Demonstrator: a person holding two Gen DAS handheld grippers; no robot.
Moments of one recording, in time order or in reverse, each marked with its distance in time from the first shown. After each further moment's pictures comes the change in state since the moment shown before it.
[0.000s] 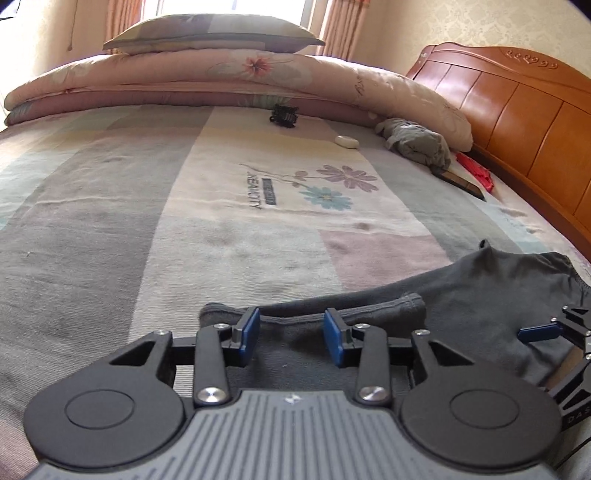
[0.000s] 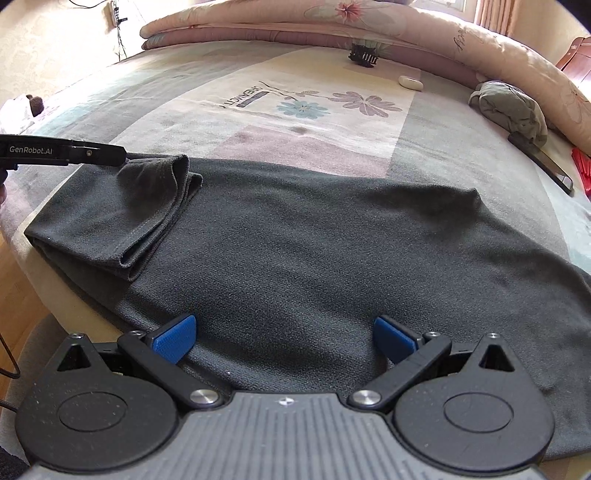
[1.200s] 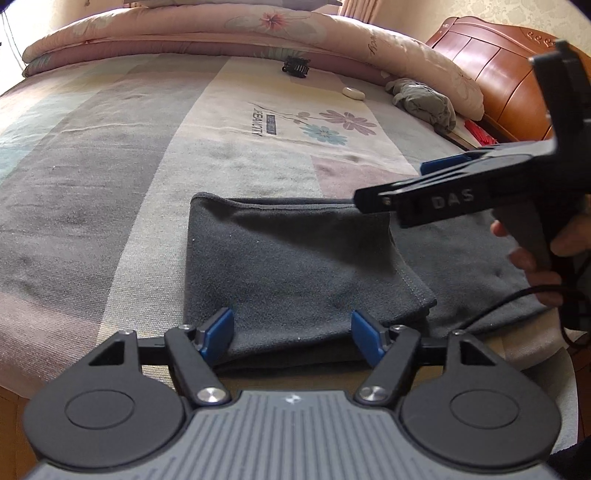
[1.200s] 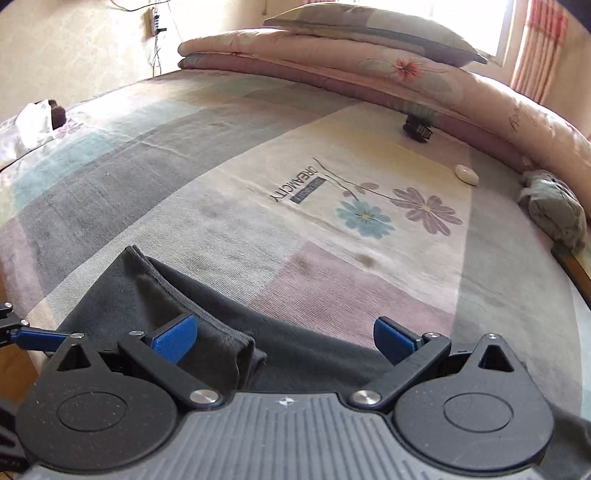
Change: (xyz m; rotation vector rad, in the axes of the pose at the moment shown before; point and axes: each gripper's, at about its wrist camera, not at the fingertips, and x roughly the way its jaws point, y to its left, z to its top) left arm -0.043 -0.028 -0.044 -0.062 0.143 0.014; right arm 0.035 0.060 0.114 -0.140 -0.083 0.018
